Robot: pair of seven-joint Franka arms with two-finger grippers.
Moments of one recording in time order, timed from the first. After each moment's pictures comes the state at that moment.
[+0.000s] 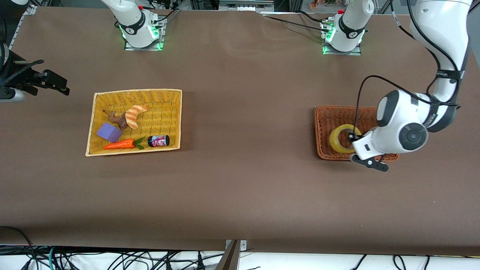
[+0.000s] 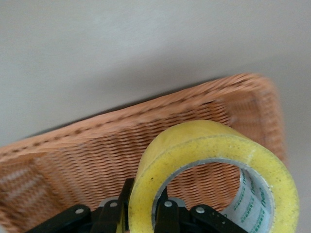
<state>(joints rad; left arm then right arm) 0.11 0.50 -0.20 -1.72 0.14 1.95 0.20 -0.04 -0.02 0.01 -1.70 -0.01 1.64 -0.04</state>
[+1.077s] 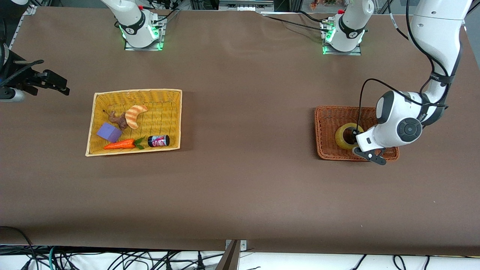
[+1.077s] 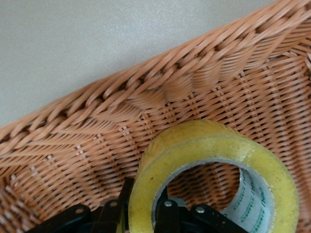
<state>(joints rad) 0.11 0.50 -0.13 -2.00 0.14 2.31 0.31 -0.04 -0.02 0.01 -1.70 -0.01 1.64 -0.04</state>
